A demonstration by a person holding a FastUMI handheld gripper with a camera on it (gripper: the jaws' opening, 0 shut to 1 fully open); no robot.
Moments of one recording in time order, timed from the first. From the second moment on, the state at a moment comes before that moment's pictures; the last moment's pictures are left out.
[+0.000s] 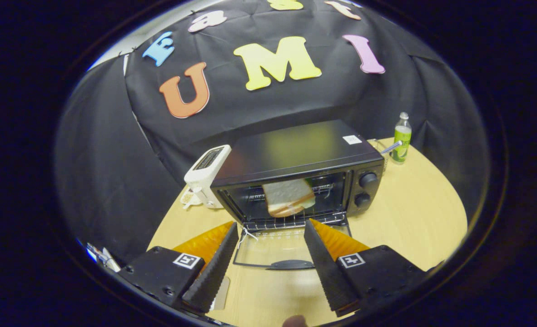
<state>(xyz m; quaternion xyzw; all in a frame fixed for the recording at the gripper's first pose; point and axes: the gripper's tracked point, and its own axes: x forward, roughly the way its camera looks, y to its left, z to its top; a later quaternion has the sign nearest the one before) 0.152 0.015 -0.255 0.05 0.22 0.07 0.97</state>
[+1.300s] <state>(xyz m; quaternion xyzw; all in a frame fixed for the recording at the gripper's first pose) 0.150 -0.007 -0.453 -0.02 0.35 -0.02 0.94</state>
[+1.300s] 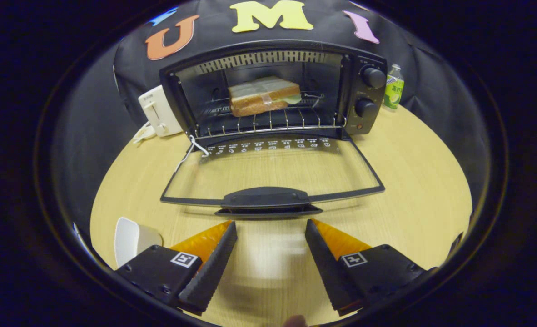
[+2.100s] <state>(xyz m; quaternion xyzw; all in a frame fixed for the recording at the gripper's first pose) 0.164 0.009 -0.348 -0.01 0.28 -0.02 0.96</state>
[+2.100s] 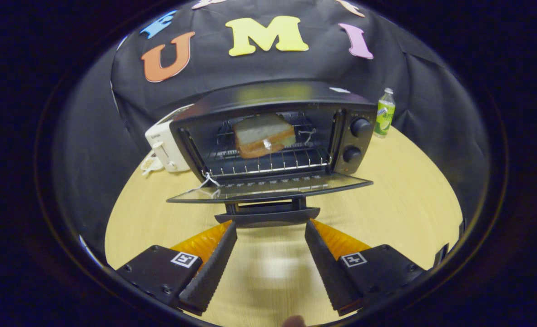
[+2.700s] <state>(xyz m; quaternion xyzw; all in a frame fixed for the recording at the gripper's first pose) 0.153 0.011 -0.229 -0.04 0.18 0.00 0.98</state>
